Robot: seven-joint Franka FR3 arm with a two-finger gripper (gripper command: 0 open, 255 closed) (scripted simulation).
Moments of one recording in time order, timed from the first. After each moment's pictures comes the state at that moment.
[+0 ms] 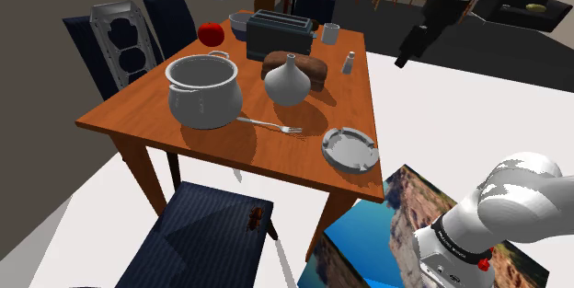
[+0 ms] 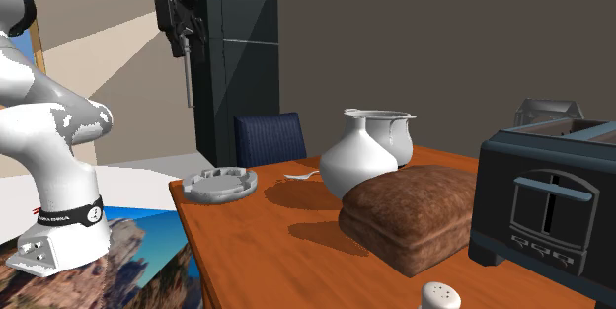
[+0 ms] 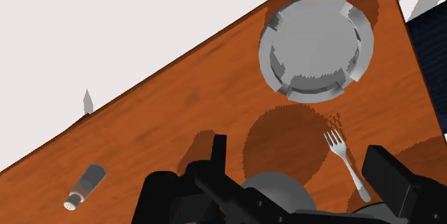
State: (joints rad) arm 0.02 -0.77 0.01 -2.27 -0.05 1.66 -0.05
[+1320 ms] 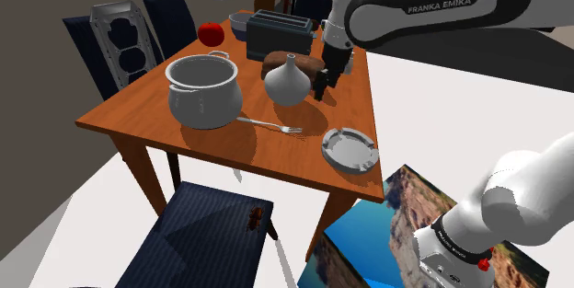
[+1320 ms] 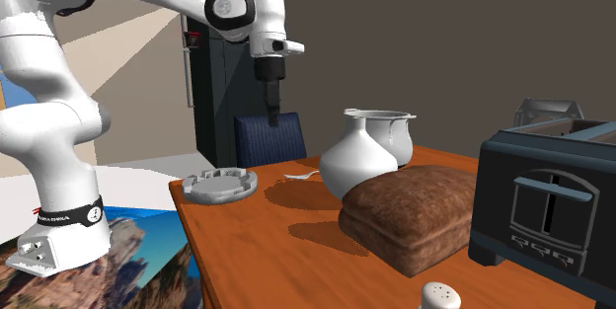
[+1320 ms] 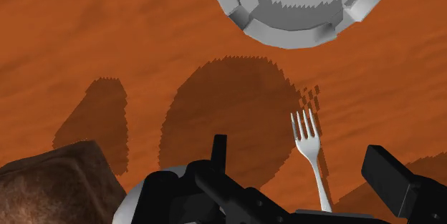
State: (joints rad) arm 0.11 -0.20 0.12 -2.15 -0.02 2.00 -0.07
